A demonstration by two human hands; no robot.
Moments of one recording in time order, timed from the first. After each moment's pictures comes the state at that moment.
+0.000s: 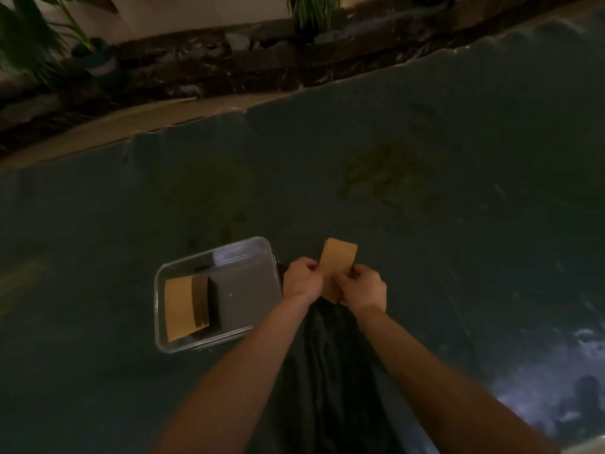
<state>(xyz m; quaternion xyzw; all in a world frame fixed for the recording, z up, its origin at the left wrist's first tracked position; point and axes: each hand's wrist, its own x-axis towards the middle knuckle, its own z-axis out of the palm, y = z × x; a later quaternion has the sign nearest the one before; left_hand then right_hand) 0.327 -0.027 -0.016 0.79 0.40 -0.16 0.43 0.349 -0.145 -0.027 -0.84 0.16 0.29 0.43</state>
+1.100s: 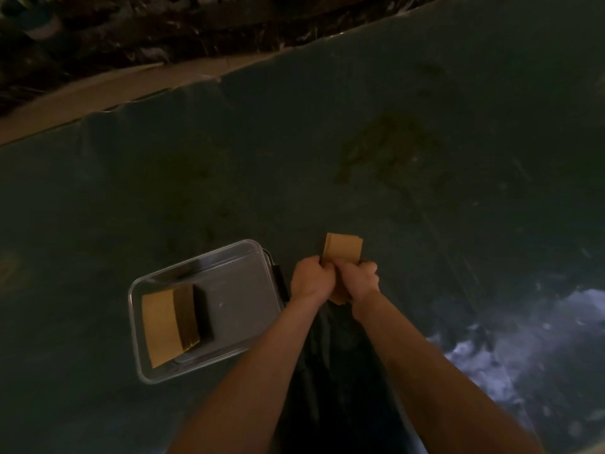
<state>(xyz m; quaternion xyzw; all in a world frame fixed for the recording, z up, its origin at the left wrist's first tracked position) 0.358 -0.024 -0.054 0.80 0.35 -0.24 0.42 0.383 -0.113 -0.064 -0.69 0.37 0.36 0.51</state>
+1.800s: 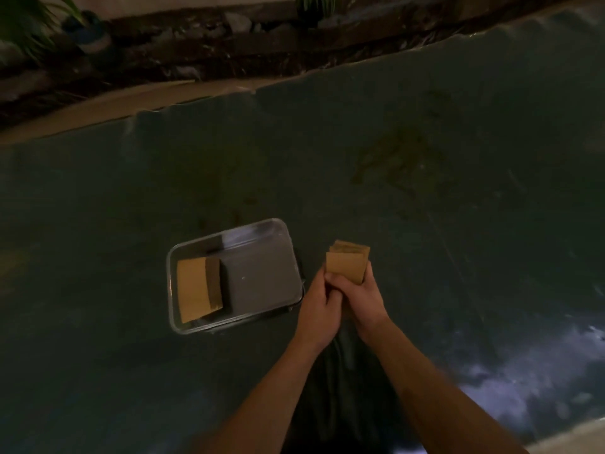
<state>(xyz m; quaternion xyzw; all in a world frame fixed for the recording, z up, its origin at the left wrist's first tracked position) 0.236 -0.043 -0.020 0.75 0.26 -0.05 0.61 0.287 -0.128 -0.034 -0.61 0.15 0.32 0.71</state>
